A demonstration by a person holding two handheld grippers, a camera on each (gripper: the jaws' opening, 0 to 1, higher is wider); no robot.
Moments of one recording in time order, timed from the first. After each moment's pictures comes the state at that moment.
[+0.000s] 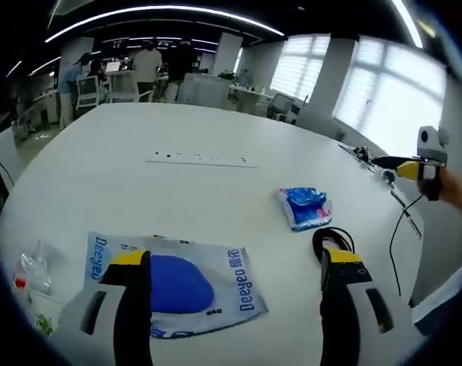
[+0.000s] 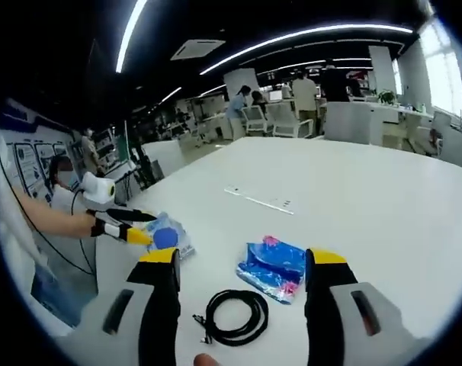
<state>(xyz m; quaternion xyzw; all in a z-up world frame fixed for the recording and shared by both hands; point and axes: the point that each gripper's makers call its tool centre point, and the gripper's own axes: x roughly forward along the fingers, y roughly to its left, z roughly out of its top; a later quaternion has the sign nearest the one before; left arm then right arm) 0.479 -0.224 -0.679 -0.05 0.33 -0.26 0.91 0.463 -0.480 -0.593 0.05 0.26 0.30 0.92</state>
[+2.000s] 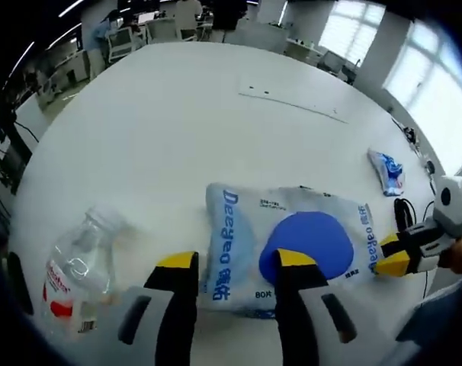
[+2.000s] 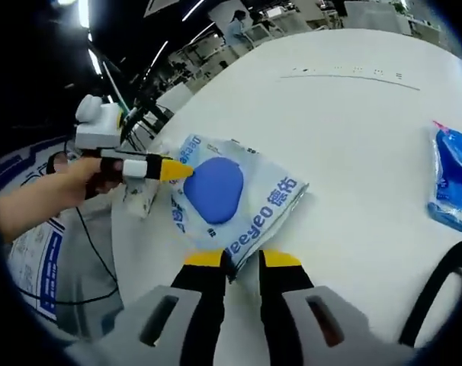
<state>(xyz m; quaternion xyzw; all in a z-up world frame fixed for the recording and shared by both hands) 0.510 -0.101 -0.752 -0.04 0.49 -0.16 0.86 0.438 -0.246 -0.757 0.13 0.47 0.33 0.81</state>
